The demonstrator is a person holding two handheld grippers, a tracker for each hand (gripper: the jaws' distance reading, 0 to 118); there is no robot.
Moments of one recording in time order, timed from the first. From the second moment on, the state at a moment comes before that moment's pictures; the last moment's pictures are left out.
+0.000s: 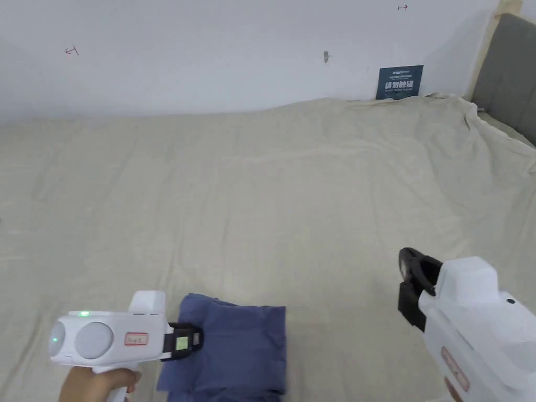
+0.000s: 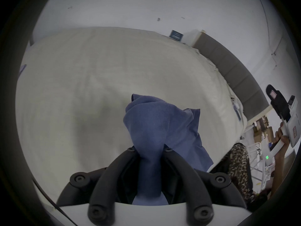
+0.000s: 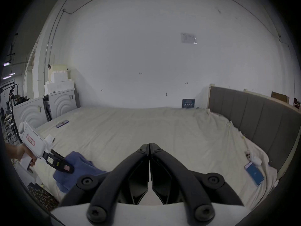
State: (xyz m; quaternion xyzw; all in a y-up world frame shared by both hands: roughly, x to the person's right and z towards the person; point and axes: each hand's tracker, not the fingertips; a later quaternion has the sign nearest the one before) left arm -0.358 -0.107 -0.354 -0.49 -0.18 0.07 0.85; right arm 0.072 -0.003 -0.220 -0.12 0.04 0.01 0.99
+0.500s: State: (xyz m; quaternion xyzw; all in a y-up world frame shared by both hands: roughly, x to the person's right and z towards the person) left arm -0.589 -0.067 -0.362 -0.50 0.04 0.02 0.86; right arm 0.054 0.022 -0.245 -0.10 0.02 0.02 0.99
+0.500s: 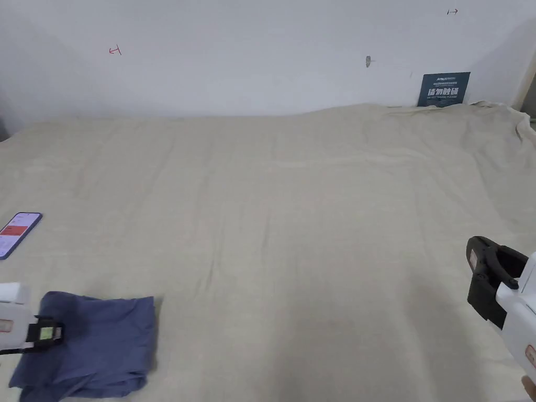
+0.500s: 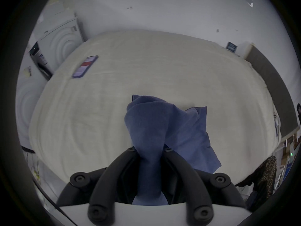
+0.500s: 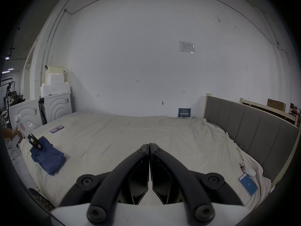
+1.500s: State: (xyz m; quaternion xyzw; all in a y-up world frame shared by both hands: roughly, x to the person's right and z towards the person) left arm -0.506 0.037 -0.306 -0.25 0.14 0.03 0.96; right arm 0.065 0.055 -0.239 -0.08 0.03 0.03 1.00
